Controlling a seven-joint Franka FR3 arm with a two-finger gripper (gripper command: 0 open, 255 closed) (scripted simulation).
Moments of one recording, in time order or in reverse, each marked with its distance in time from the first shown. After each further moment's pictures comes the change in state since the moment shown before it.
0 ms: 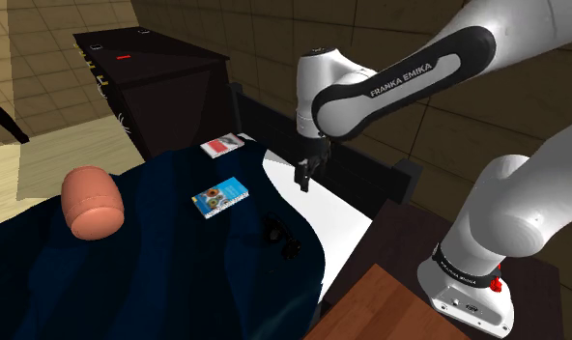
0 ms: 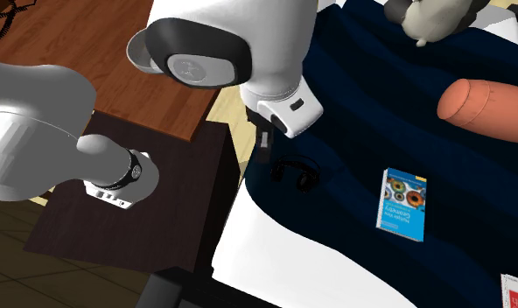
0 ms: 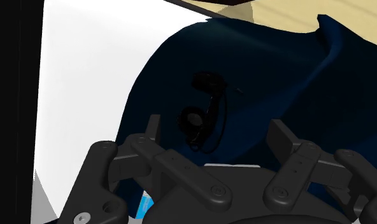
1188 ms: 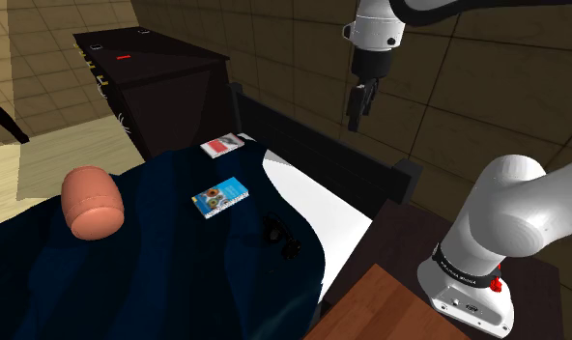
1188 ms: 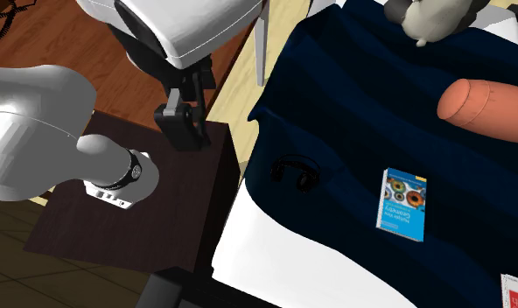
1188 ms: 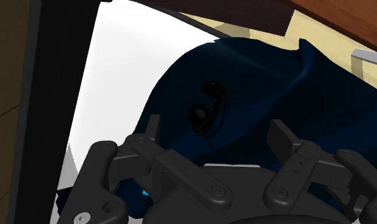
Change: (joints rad) arm -0.007 -0.397 -0.165 0.168 -0.047 -0.532 -0.206
